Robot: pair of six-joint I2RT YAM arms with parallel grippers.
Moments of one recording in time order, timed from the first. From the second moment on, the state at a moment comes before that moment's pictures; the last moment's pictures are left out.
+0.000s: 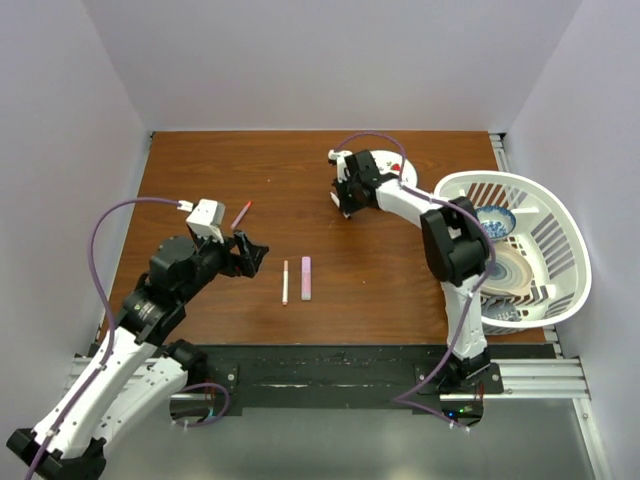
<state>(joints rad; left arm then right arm) -0.50 0.60 0.72 -0.40 0.00 -0.34 0.47 2.18 1.64 -0.34 -0.06 -0.02</state>
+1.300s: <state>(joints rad) -0.51 0.83 0.56 0.20 0.41 -0.81 1.02 1.11 0.76 0.13 -0.07 0.69</state>
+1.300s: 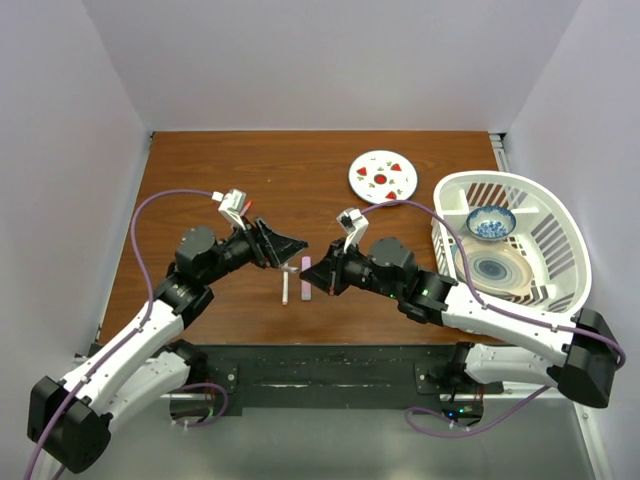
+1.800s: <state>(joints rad) -0.51 0.82 0.75 -0.29 -0.06 -0.75 1.03 1.03 0.72 0.05 0.09 0.69</state>
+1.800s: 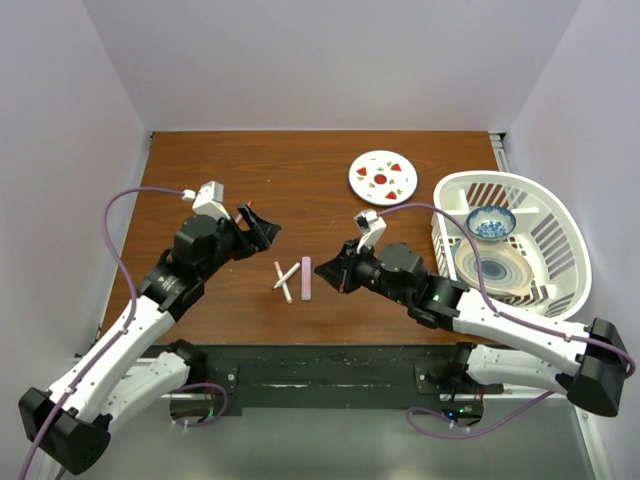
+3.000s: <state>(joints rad) -0.66 1.53 0.92 -0.43 -0.06 -0.15 1.03 0.65 0.75 -0.26 0.21 0.54</state>
